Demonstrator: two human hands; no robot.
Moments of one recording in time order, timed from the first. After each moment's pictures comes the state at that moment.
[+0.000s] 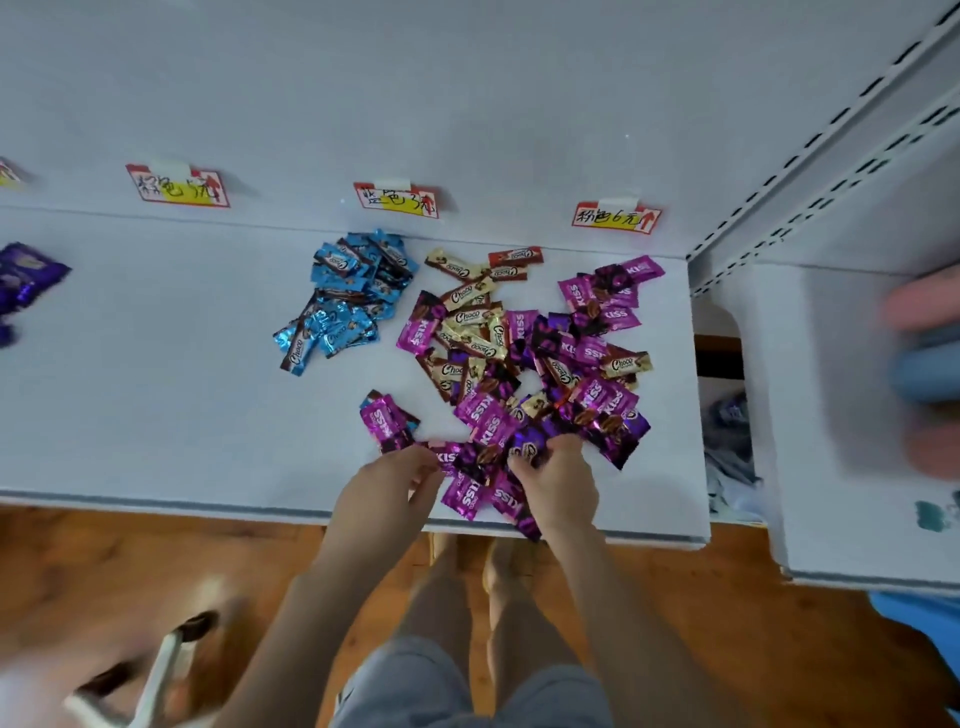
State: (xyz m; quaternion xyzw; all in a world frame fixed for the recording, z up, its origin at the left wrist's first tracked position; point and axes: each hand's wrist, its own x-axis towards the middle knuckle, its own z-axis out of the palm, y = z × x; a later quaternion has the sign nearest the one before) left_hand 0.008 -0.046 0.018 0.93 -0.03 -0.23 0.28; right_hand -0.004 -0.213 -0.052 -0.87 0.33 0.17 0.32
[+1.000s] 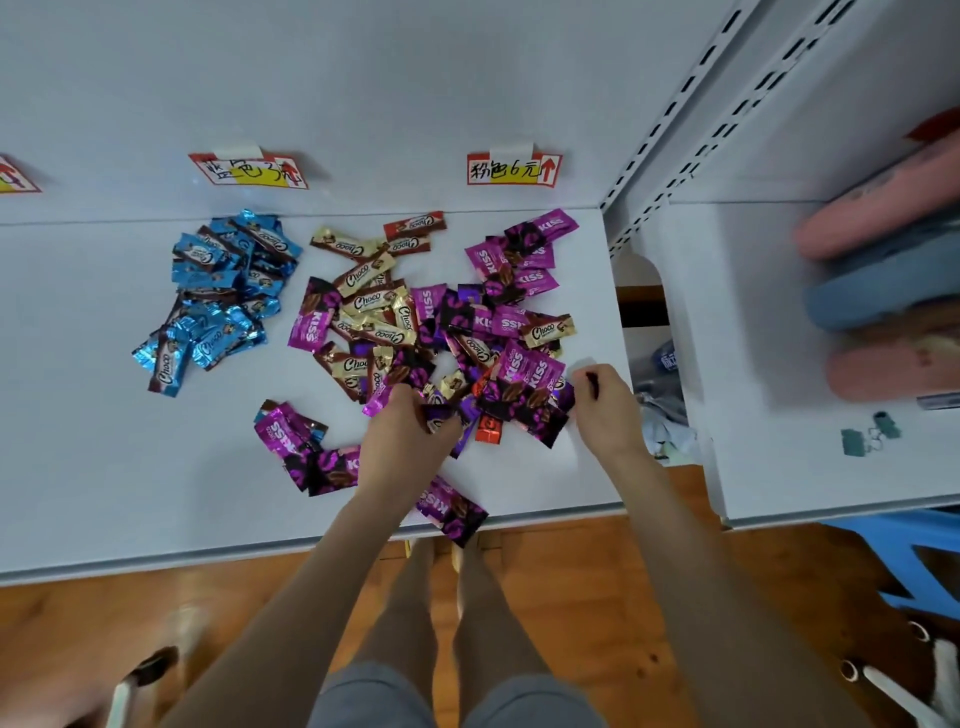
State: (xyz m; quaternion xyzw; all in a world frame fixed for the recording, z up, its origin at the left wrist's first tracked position) left_hand 0.042 -0.140 -0.038 0.89 0.05 -0.26 0.37; right_hand 0.013 -0.339 -0.060 -0.86 0.34 0.07 0.39
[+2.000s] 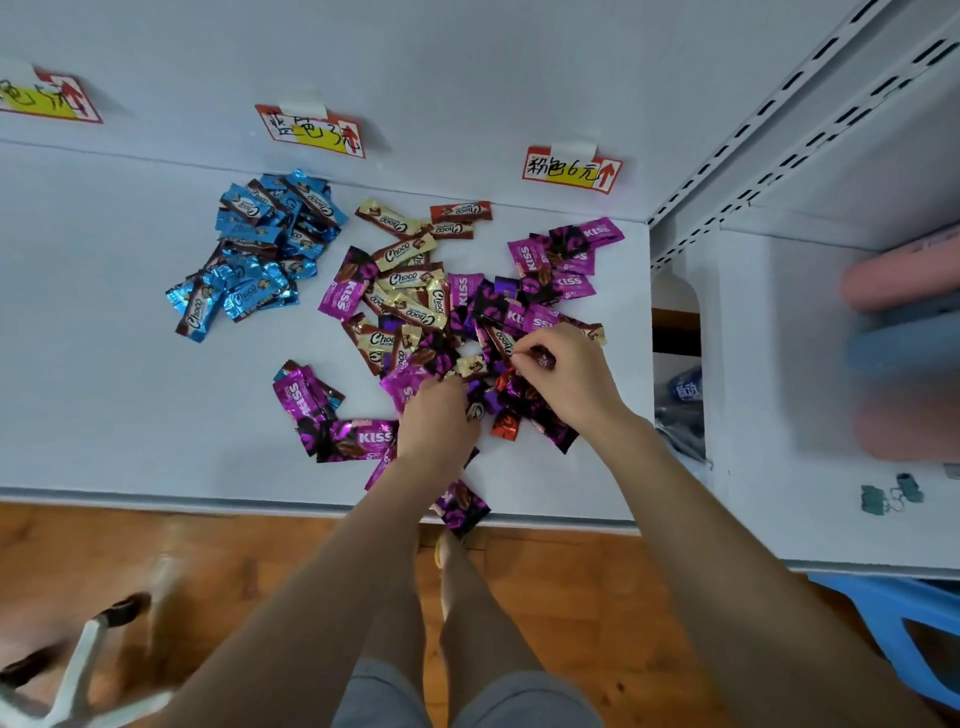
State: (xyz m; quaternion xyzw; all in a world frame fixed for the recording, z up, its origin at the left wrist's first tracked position) left_hand 0.048 -0.160 -0.055 0.92 0.01 -0.29 0.25; right_hand 0.060 -0.308 -0.037 -0.93 0.05 0.09 0.36
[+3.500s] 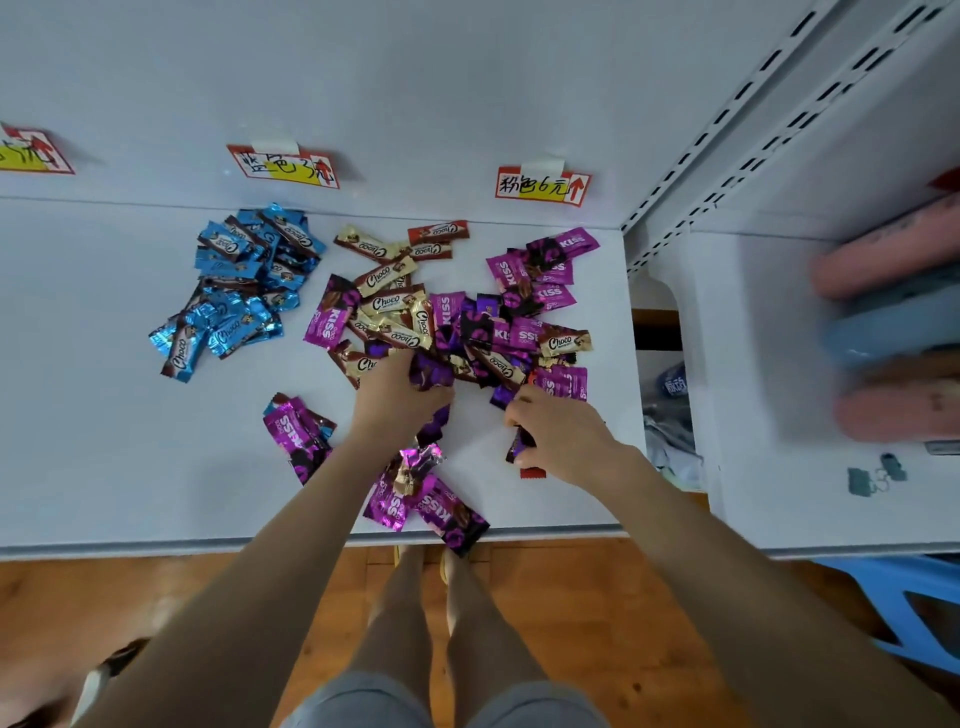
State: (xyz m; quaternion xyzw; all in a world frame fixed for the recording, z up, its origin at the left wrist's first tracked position) left_hand 0.088 -0.130 -0.045 0.89 0.04 -0.25 0.38; right_hand 0.038 -0.308 -0.033 -0.93 -0.09 0.35 0.11
